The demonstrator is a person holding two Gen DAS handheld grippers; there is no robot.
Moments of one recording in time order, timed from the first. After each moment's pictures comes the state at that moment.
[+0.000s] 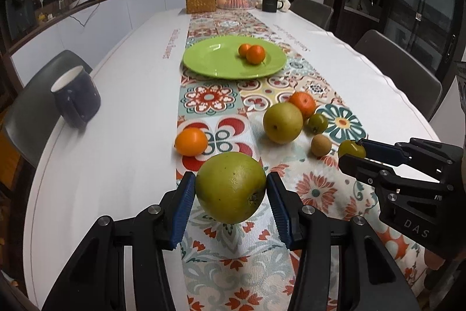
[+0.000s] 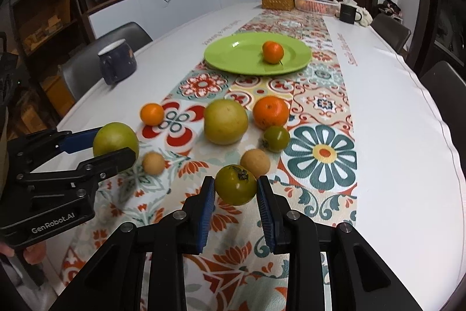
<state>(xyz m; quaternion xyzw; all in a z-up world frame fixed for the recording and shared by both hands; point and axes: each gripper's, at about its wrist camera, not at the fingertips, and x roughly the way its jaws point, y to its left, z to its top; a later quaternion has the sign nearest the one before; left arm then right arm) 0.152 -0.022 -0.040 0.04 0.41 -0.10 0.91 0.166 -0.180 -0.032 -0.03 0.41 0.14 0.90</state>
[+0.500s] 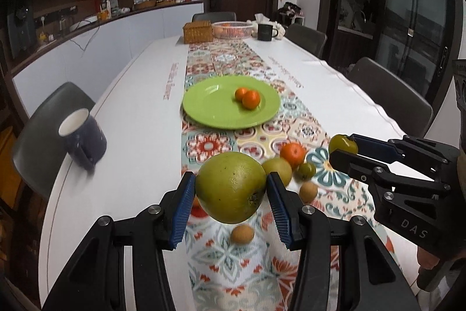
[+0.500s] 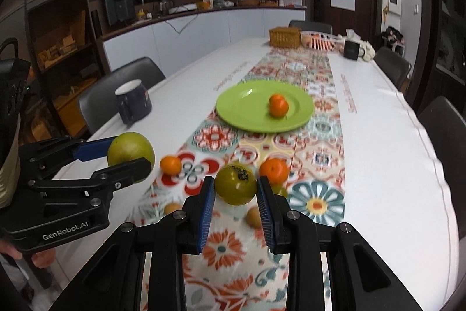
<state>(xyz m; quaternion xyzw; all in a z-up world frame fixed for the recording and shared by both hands) 0.169 -0.025 0.013 0.04 0.35 -0.12 0.93 0.176 -0.179 0.025 -0.03 0.34 0.16 0.93</state>
